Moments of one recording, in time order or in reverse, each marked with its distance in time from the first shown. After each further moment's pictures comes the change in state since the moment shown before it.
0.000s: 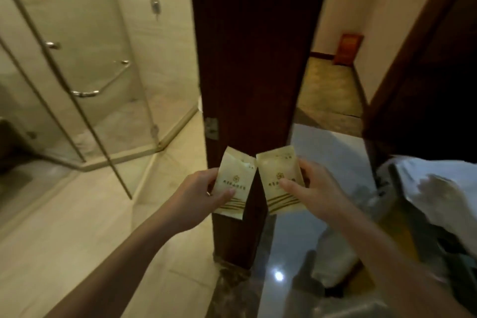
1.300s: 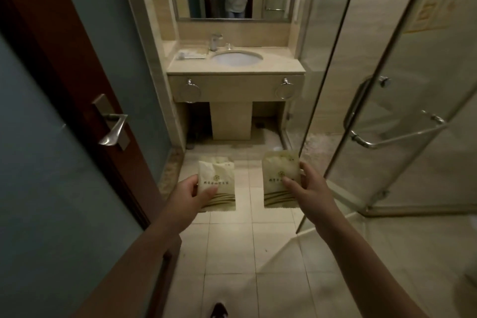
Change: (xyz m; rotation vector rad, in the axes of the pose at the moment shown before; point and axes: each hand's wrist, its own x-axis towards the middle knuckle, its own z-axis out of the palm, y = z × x) left_hand -0.082 -0.239 -0.346 -0.301 1.375 -0.573; right_hand 0.383 -0.149 0.497 0.343 -0.972 -0.214
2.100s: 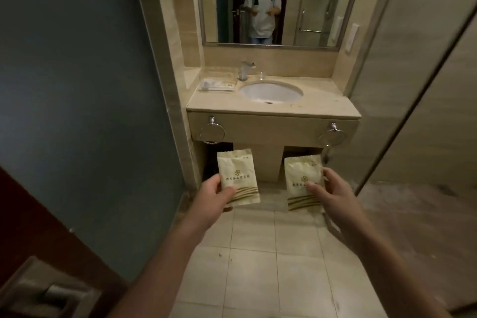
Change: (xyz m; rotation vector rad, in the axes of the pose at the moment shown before) left_hand 0.391 0.008 -0.104 -0.009 0.108 -0.050; right_hand 0.407 -0.008 0.088 0.002 -0.037 0.018
